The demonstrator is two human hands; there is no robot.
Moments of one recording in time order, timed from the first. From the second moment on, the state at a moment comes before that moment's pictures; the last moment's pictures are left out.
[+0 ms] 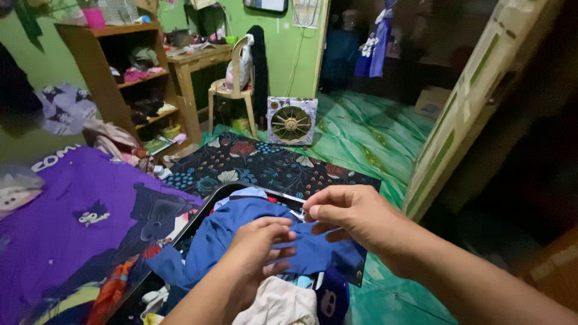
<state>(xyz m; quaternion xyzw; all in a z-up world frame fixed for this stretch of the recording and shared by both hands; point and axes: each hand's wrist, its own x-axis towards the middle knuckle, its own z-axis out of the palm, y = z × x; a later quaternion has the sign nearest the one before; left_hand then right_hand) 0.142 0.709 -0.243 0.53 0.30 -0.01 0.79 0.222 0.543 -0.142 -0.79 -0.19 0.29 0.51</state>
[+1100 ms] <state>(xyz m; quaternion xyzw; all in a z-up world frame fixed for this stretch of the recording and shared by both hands) 0.107 0.786 -0.406 0.79 0.46 -0.03 0.41 0.227 0.591 -0.188 -0.76 -0.23 0.41 0.45</state>
